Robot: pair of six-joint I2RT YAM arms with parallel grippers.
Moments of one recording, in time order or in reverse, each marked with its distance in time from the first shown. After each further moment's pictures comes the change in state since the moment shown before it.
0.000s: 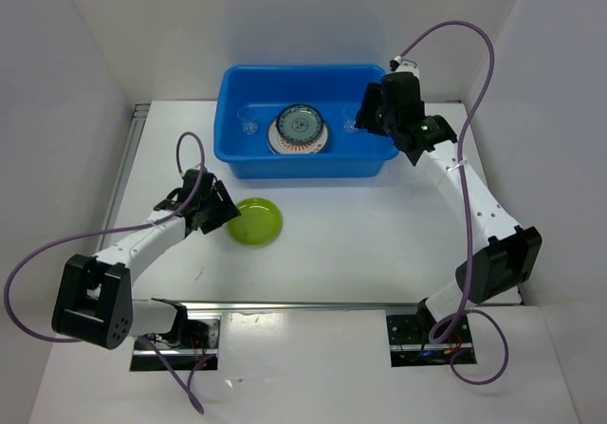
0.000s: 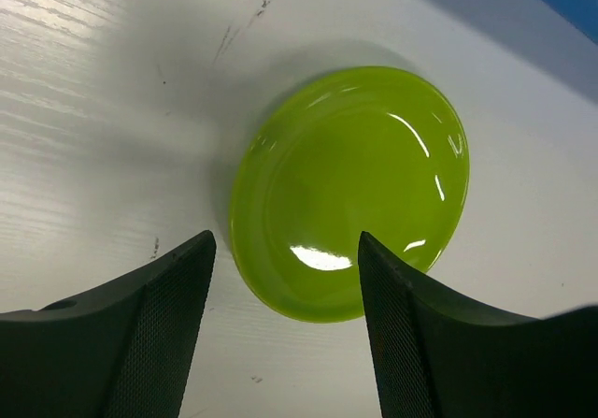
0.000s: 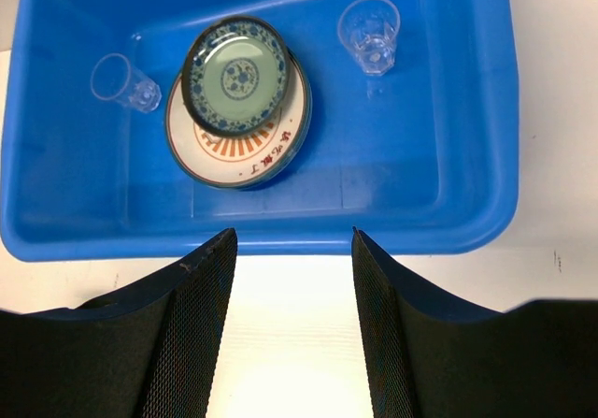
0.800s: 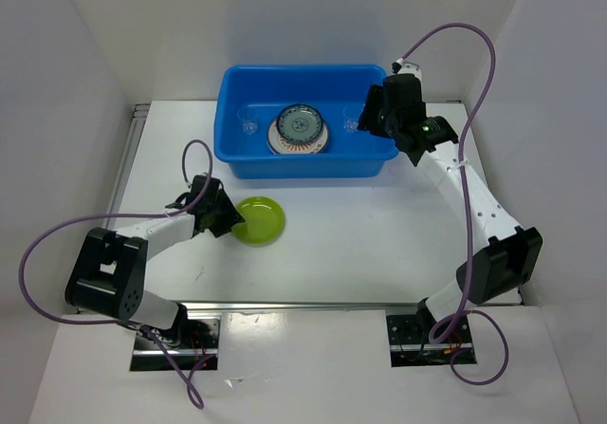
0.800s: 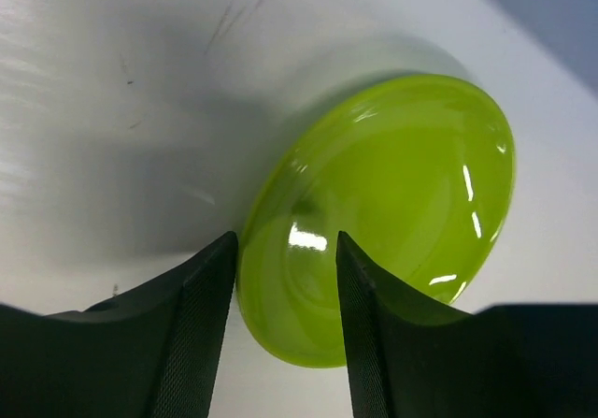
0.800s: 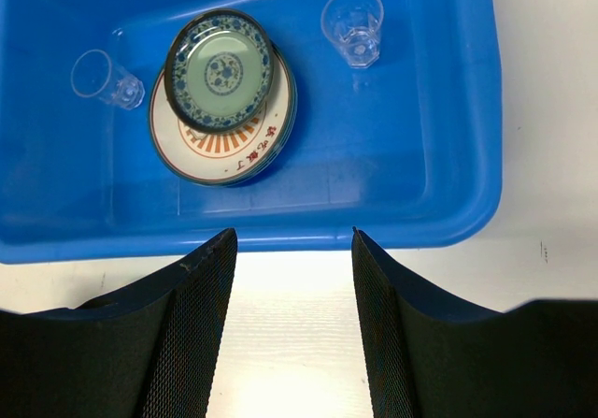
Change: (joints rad) left arm 0.001 0.153 -0.064 0.164 0.045 -0.092; right arm -0.015 -0.005 -0.022 -0.010 0.008 -0.004
